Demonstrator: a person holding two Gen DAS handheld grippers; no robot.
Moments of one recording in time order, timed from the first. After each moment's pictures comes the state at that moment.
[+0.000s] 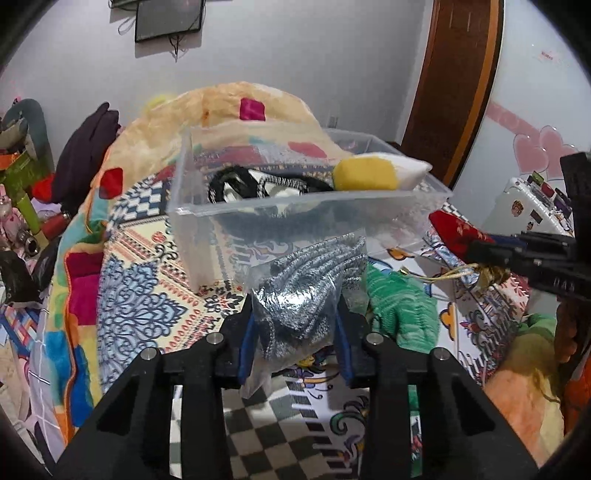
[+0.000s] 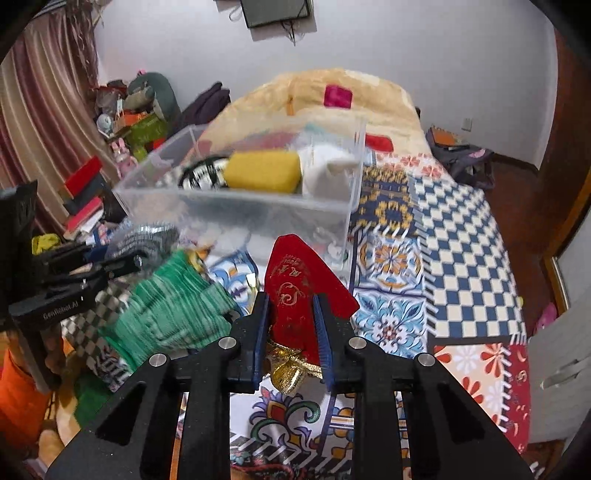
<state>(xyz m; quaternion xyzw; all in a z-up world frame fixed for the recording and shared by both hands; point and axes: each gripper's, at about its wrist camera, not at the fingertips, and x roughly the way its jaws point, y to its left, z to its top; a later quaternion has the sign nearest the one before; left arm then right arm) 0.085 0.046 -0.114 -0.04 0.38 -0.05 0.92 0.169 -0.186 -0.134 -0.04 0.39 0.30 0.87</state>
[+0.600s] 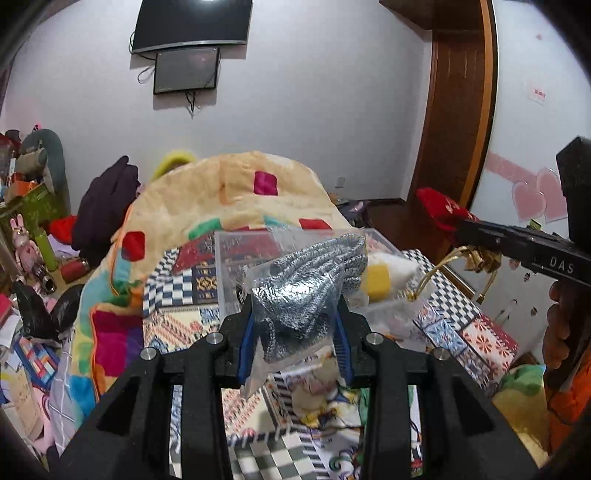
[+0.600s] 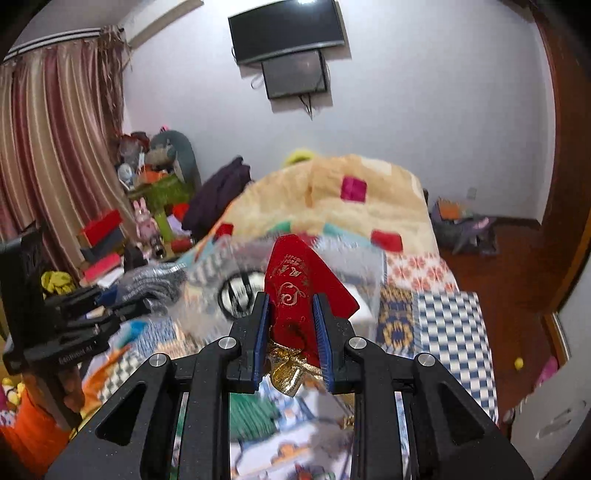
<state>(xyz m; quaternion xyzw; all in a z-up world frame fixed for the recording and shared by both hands) 0.090 0.061 -0.039 -0.04 0.28 -0.02 0.96 0.178 -0.154 -0.050 -0.02 0.26 0.33 0.91</state>
